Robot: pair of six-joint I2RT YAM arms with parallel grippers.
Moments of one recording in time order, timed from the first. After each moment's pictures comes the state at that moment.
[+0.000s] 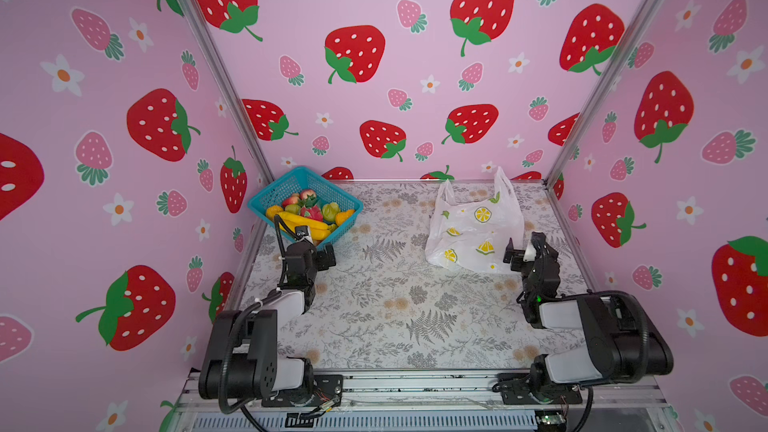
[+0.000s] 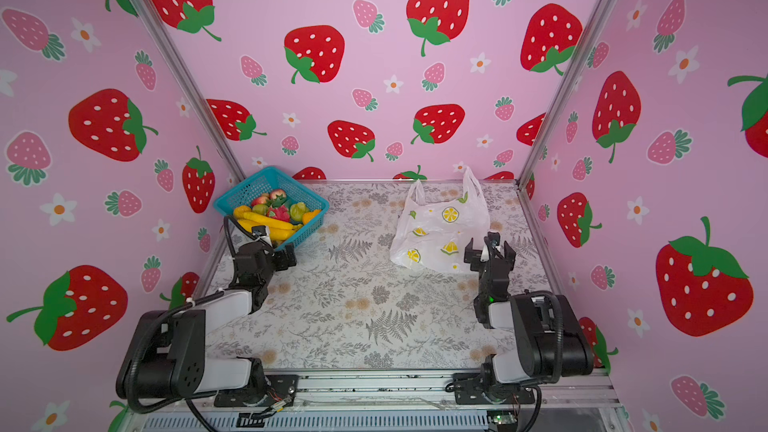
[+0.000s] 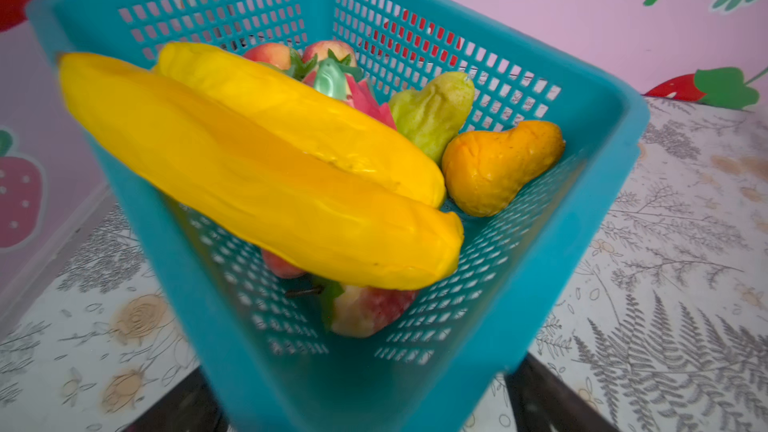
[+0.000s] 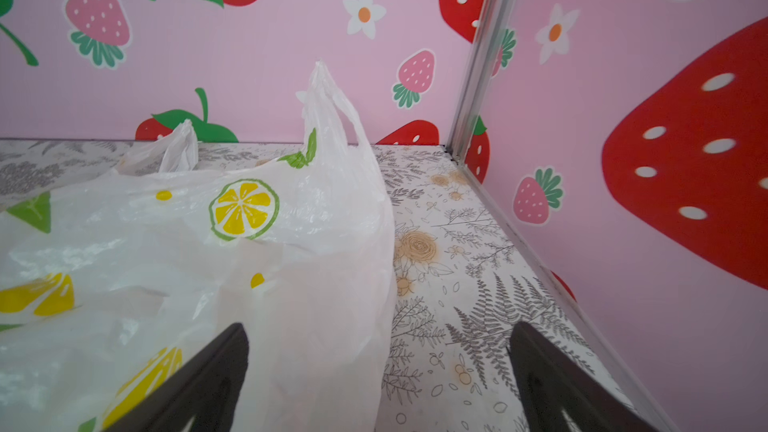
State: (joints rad) left arm 0.02 1.31 0.45 0.40 -0.13 -0.14; right arm 0.14 1.39 0.24 1.07 0.30 -0.06
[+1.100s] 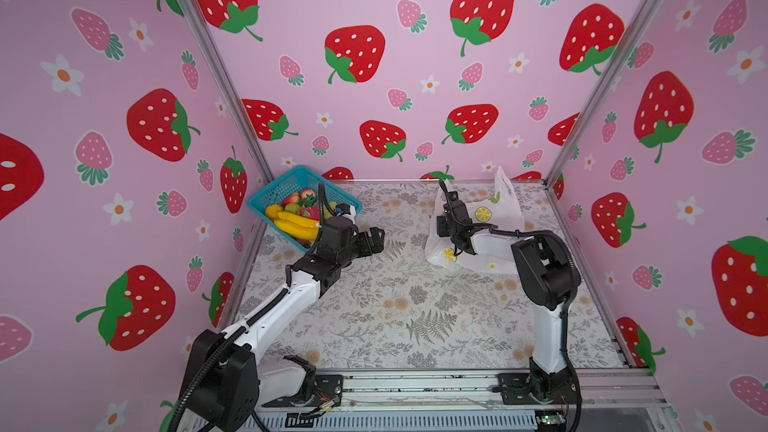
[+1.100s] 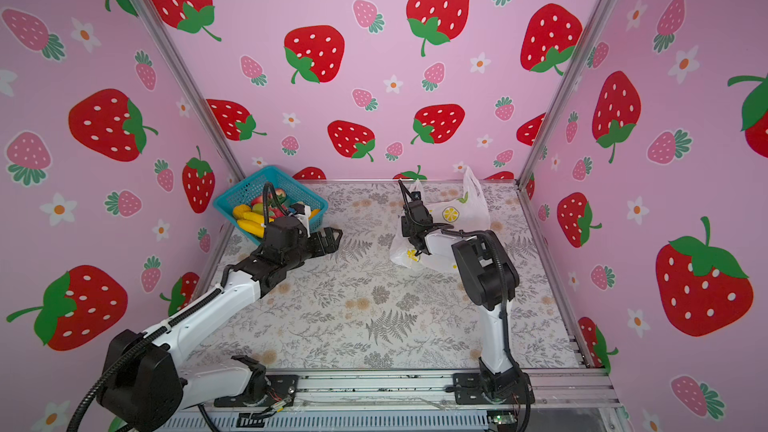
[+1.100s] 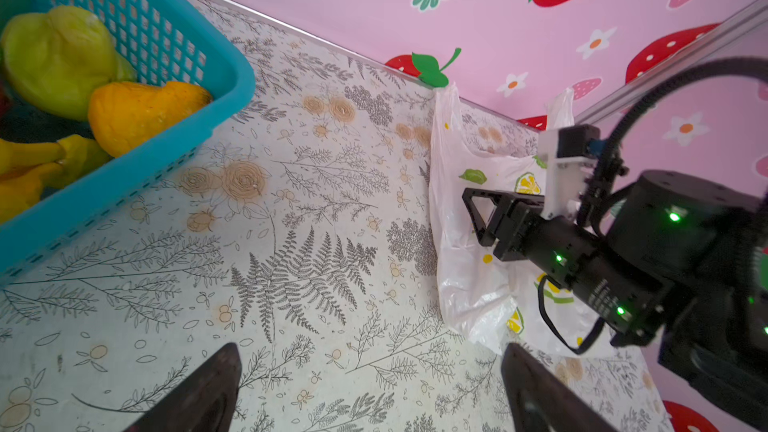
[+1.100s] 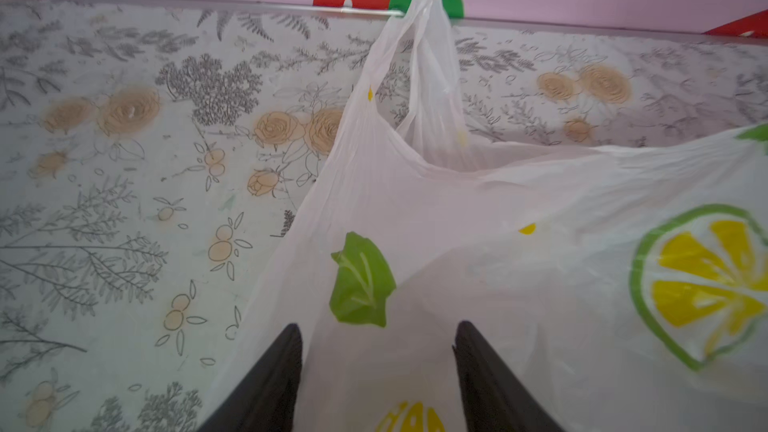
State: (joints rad) left arm -0.41 1.25 0.85 -0.15 0.05 -0.54; right arm 0.54 2.10 1.31 0.12 0.30 0.23
